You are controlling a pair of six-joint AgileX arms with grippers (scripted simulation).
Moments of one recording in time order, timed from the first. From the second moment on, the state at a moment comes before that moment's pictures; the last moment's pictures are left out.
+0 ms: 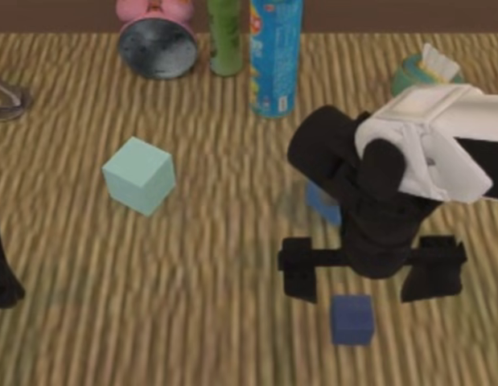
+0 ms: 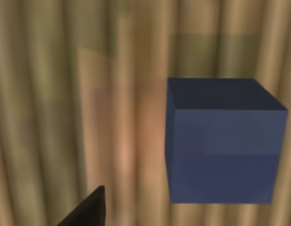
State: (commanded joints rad) left arm 0.00 0.00 0.00 0.00 0.00 0.00; right arm 0.75 1.81 1.25 -1.00 0.02 0.75
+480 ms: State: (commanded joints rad) left arm 0.00 0.00 0.00 0.00 0.00 0.00; right arm 0.74 1.79 1.30 -1.06 0.02 0.73
